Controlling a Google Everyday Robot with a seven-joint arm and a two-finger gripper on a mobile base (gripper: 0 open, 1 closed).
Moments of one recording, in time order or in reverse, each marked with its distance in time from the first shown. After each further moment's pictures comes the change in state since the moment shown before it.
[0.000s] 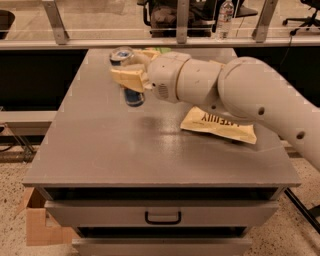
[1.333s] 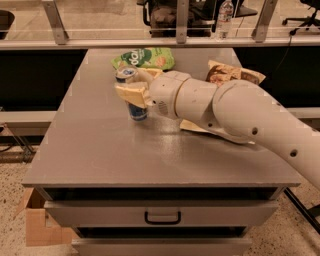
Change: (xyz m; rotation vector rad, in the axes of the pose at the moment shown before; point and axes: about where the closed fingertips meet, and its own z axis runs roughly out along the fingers) arm 0.043 0.003 -0.003 0.048 0.046 0.030
